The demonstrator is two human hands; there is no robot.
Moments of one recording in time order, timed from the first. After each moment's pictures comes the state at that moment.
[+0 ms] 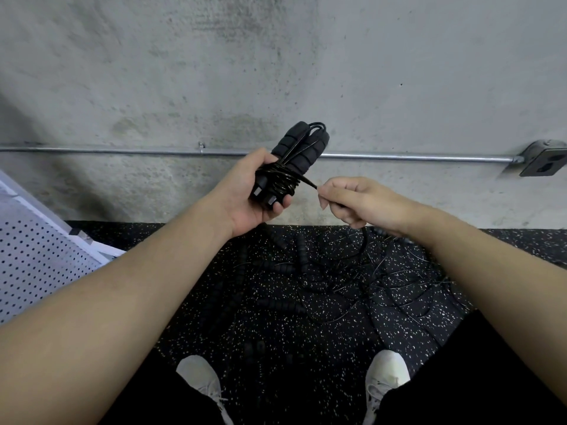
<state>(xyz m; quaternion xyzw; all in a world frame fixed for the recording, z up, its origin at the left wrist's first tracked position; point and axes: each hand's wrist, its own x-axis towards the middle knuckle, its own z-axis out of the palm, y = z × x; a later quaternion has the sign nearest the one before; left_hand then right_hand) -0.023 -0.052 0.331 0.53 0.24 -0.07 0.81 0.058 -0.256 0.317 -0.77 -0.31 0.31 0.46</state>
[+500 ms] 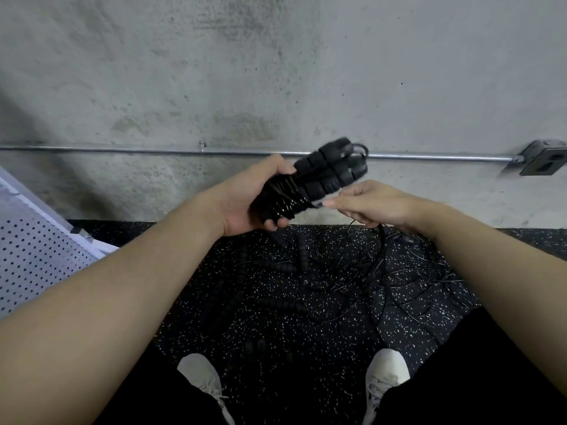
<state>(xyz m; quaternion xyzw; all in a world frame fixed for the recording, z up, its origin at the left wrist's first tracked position) -0.032 -0.050 0.333 0.64 0.11 -0.19 0.74 0.076 -0.268 0.308 -0.83 -0.28 0.33 0.36</state>
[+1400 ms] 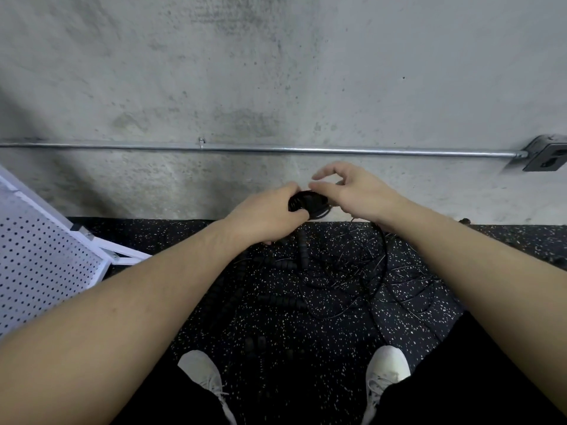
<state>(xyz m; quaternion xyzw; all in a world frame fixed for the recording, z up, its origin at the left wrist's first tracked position) -0.025 -0.068 0.296 0.96 0.07 -0.07 0.25 0.060 -0.234 0.311 -0.87 -0.23 0.19 0.40</state>
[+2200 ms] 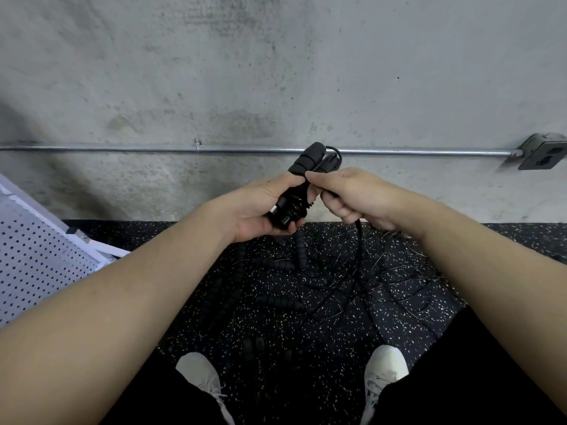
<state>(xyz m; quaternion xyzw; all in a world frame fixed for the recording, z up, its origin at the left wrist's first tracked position) -0.021 -0.069 0.312 0.64 0.19 -0.16 0.73 0.052 -0.239 0.326 -0.79 -0.24 0.32 0.47</state>
